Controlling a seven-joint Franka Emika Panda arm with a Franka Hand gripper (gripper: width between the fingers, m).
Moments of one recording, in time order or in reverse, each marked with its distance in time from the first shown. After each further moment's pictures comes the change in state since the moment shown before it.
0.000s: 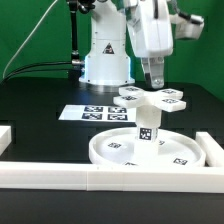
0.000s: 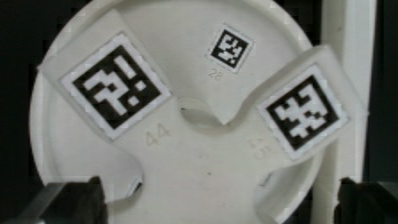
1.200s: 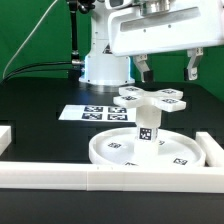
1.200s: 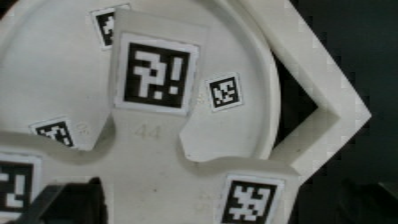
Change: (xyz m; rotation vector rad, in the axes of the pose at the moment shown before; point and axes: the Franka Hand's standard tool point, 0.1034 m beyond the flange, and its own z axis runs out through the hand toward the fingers) arm -0.019 -0.003 0.004 -0.055 -0.005 -0.996
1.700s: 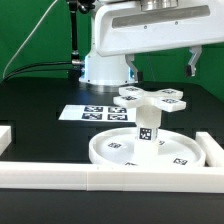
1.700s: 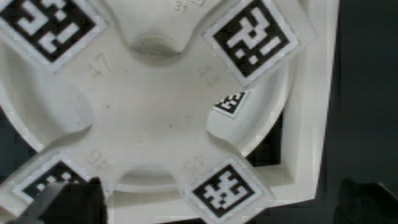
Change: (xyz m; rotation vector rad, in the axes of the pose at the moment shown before) arm 0.012 0.001 -0.005 -0.015 -0.039 -0.529
